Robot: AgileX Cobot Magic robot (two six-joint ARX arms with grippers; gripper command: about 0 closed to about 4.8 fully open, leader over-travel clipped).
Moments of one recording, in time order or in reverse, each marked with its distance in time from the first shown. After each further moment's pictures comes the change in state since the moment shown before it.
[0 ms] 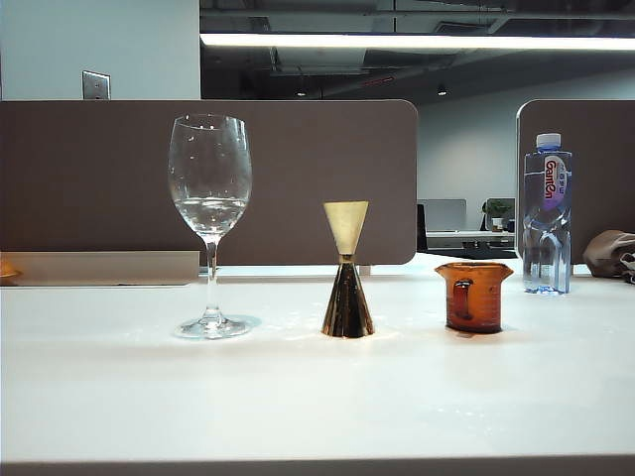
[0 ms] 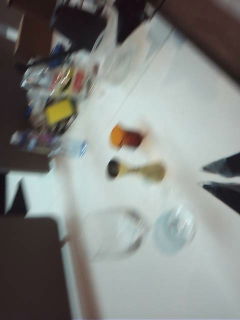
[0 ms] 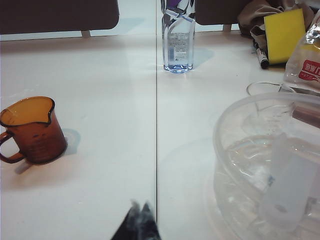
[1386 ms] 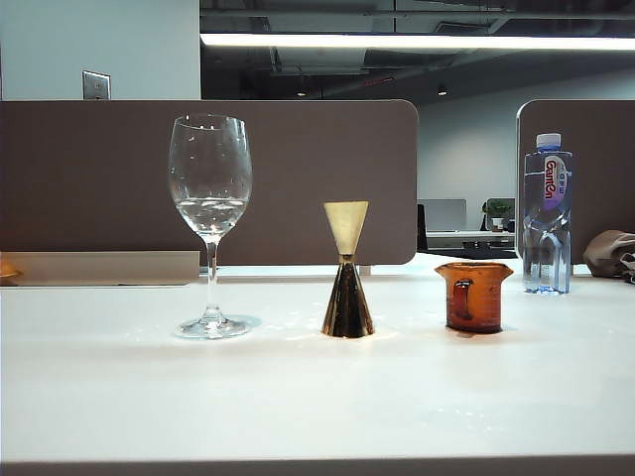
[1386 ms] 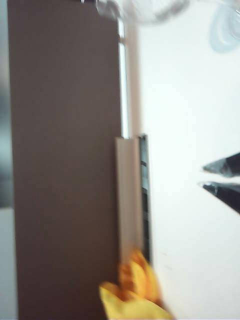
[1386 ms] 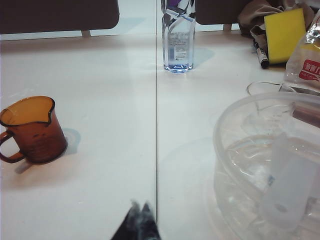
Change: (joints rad) left arm 0.473 -0.170 -0.768 0.911 -0.224 0.127; right arm 0.000 0.000 0.000 0.000 0.000 0.000
